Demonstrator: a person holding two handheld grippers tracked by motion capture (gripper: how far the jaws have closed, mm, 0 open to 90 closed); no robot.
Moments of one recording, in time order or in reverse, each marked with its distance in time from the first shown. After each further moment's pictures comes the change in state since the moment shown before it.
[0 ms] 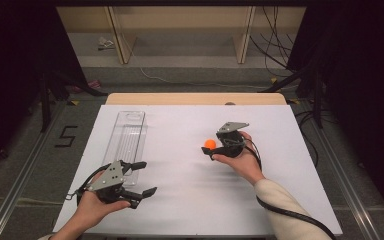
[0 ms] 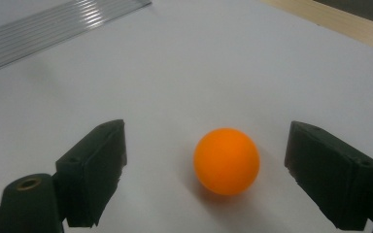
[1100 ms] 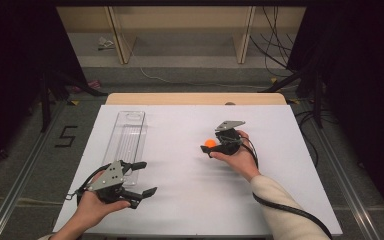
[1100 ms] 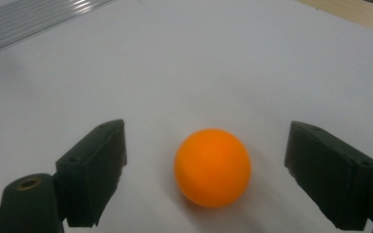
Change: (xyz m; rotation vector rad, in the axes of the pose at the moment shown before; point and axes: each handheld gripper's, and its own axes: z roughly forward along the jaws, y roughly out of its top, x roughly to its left) left arm 0.000 0.000 0.000 -0.001 -0.002 -0.002; right arm -0.009 -0.001 0.018 0.032 -0.013 0.021
